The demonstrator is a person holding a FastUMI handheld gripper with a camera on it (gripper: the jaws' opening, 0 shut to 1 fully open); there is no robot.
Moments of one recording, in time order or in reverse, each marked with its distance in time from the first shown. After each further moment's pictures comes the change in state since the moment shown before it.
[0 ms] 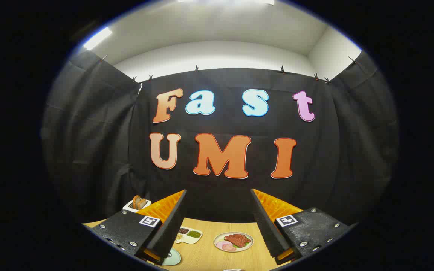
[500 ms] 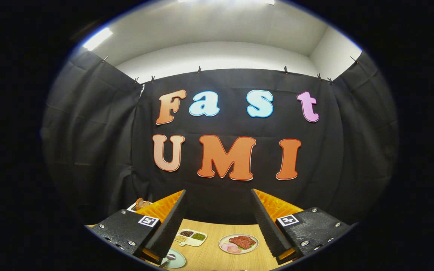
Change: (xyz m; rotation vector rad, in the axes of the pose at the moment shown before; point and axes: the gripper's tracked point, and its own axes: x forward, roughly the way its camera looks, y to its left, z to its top) arm 0.011 0.018 0.001 -0.002 0.003 0.015
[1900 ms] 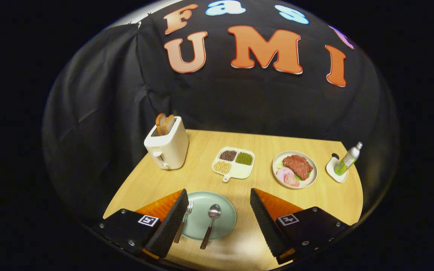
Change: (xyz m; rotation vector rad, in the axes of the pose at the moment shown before) arm 0.004 0.157 -0.265 0.054 0.862 0.164
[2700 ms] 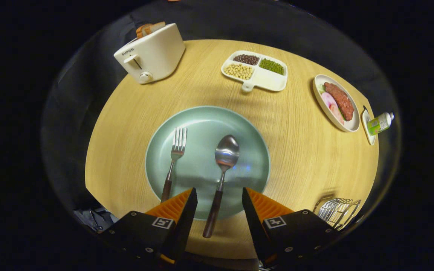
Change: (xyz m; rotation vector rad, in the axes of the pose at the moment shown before) arm 0.089 0.037 -0.164 -0.052 0.610 0.024
